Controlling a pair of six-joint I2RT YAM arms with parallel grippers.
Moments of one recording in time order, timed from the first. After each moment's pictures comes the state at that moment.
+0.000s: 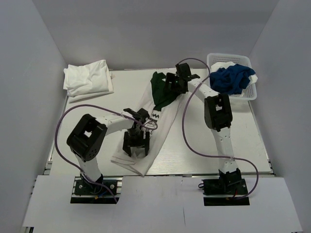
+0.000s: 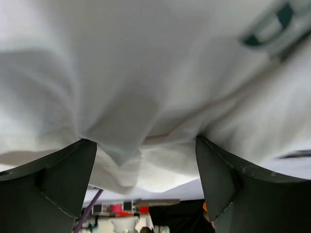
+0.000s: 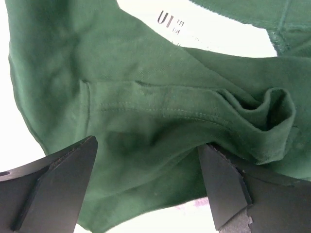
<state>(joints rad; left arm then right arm) -0.65 1.76 1.02 -0.92 0.17 -0.61 0.39 2.35 1.90 -0.42 -0.11 0.41</state>
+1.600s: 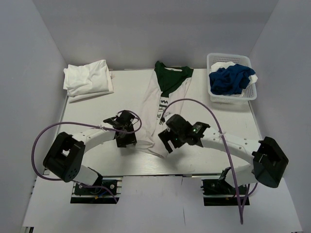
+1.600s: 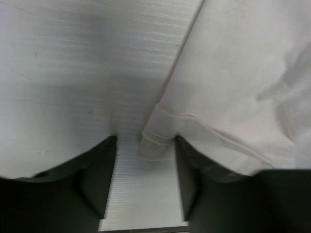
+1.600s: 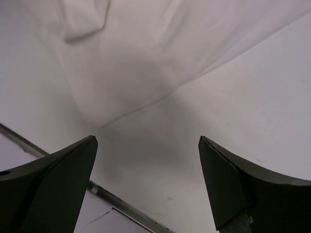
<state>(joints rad) -0.56 1.46 0.76 -0.55 -0.08 -0.75 0.95 1.37 0.92 -0.56 0.10 0.22</state>
